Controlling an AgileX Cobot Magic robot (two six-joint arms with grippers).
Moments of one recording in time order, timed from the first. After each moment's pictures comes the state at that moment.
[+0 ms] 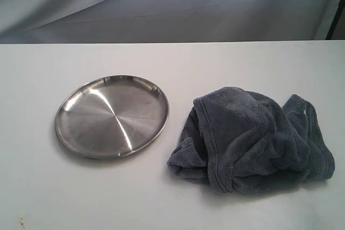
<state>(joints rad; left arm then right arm) -0.07 0.00 0.00 0.06 0.37 -0.02 0.02 0.01 0.00 0.00 0.35 -0.05</state>
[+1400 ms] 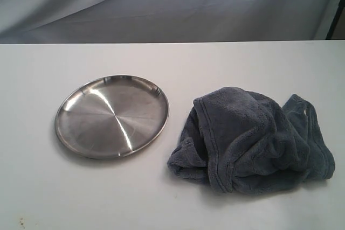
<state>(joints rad) -0.07 0.00 0.00 0.06 0.37 -0.02 0.02 0.01 0.00 0.00 -0.07 -0.07</state>
